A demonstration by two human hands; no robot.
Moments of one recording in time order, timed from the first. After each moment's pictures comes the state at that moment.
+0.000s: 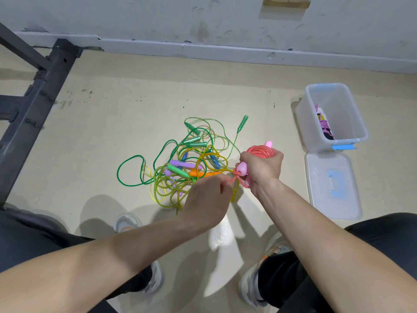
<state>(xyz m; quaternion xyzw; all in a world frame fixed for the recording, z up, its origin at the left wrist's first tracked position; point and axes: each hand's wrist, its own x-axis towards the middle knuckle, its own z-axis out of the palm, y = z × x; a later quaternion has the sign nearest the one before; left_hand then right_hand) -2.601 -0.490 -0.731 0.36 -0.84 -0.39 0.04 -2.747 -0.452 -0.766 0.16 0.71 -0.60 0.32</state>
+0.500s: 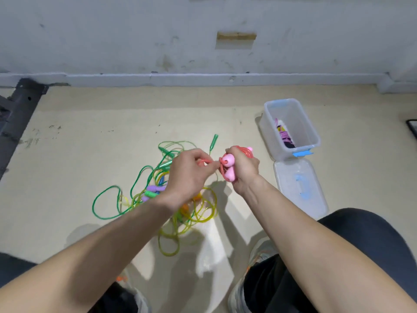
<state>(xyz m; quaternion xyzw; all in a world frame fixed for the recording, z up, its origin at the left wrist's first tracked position) -2.678 -0.531 -0.691 0.37 -0.79 -0.47 0.13 -2.795 -0.449 -0.734 0.18 0.64 -0.68 0.31</state>
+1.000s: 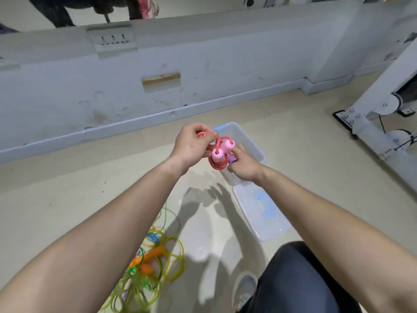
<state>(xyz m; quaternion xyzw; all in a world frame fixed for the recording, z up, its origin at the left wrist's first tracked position) -2.926 -0.509 -0.634 0.22 -0.72 -0.65 0.06 -3.004 -0.355 -0.706 -0.18 0.87 -0.36 0.28</state>
